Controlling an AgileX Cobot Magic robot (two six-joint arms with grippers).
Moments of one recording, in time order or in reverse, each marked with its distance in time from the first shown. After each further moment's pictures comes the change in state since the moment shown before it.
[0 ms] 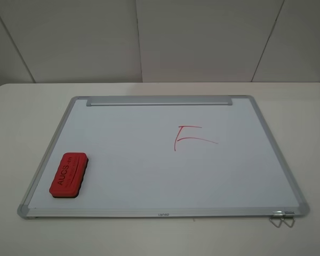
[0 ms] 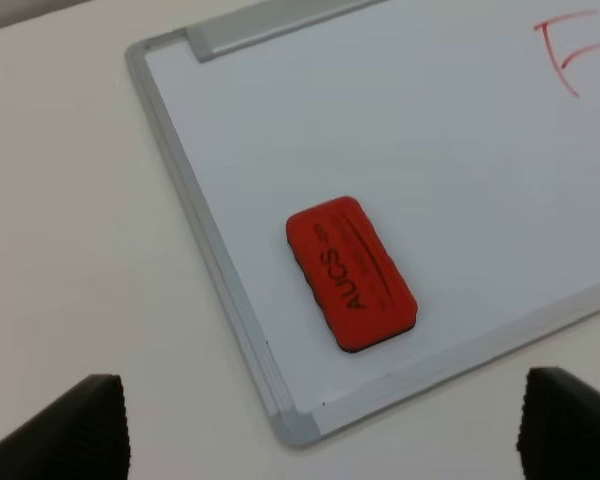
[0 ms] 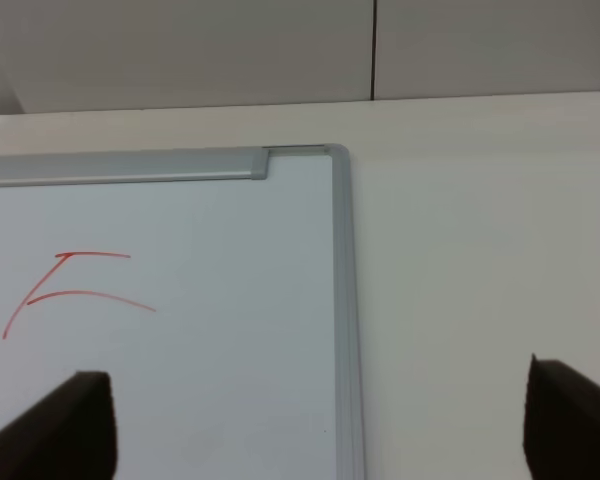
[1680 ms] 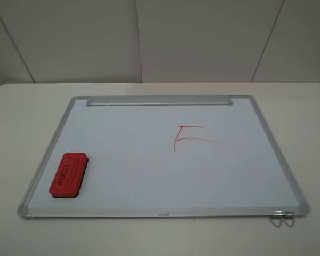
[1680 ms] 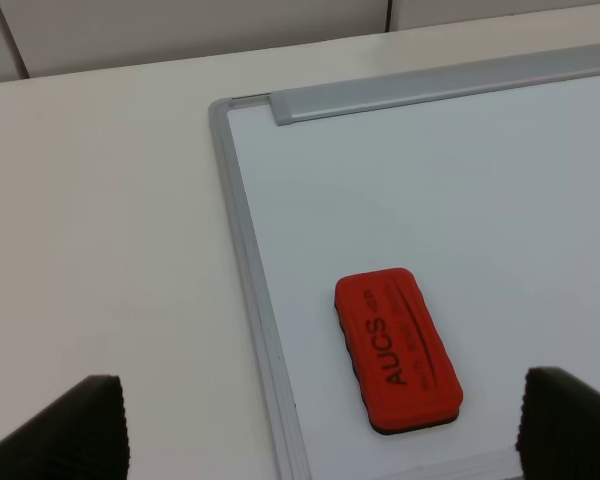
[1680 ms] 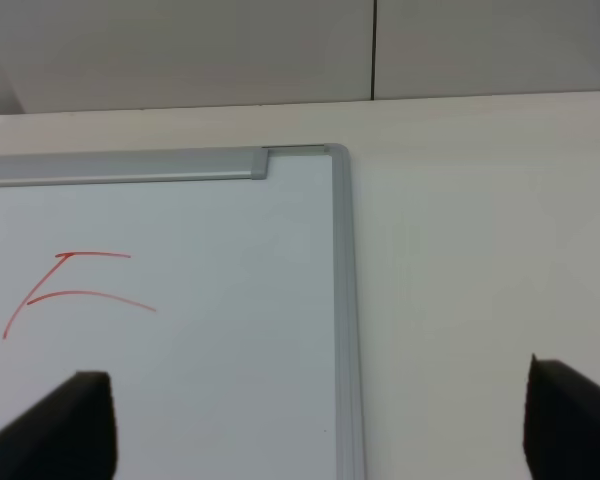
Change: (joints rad) left arm 0.265 -0.250 0.179 -0.090 -0.138 0.010; right arm 0.000 0.000 0.000 0.000 0.000 0.000
